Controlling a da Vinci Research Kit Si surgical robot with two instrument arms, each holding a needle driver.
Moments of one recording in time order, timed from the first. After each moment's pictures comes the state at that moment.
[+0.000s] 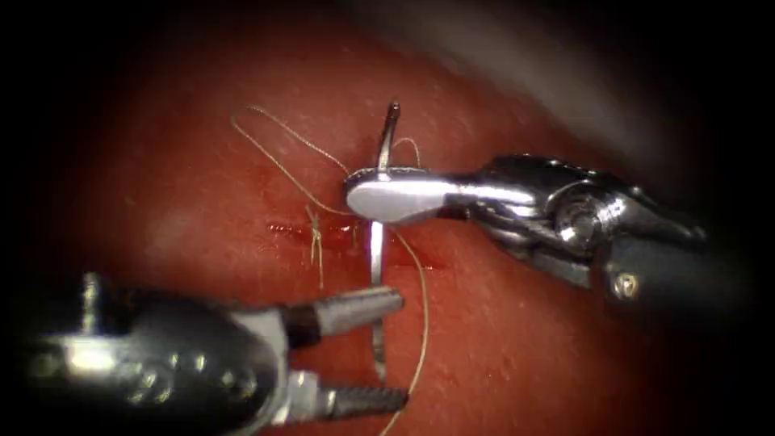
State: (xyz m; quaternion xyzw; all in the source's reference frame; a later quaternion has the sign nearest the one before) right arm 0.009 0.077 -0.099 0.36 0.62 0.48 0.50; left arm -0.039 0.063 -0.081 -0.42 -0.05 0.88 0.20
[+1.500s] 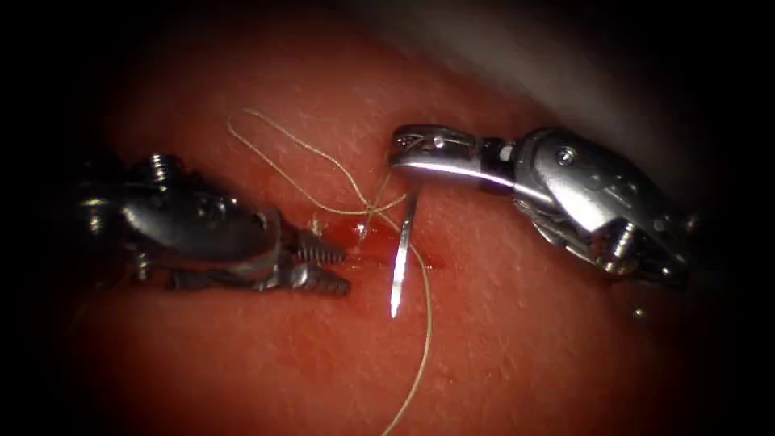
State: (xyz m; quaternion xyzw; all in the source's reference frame) right arm 0.007 0.080 -0.097 0.04 0.72 0.28 0.63; left arm -0.035 0.066 -0.066 -0.23 -0.23 0.89 0.31
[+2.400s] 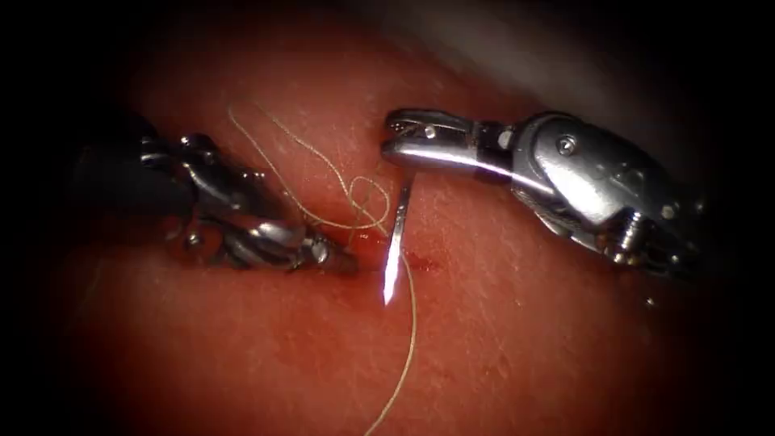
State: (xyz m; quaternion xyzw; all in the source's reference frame) right arm 0.008 0.080 -0.100 0.01 0.73 0.25 0.64; left arm -0.036 0.066 -0.063 -0.09 -0.26 0.84 0.46
